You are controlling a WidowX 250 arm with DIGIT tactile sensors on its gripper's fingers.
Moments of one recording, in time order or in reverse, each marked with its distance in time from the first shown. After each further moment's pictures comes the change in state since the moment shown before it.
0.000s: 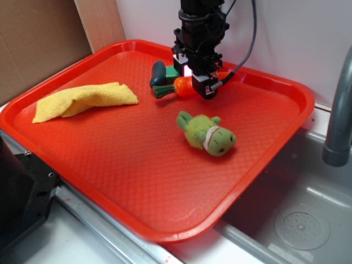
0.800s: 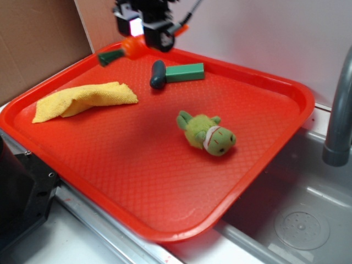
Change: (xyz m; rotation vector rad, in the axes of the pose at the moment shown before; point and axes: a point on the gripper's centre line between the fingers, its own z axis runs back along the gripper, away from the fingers) arm -0.080 0.006 0.110 -0.088 0.017 0.276
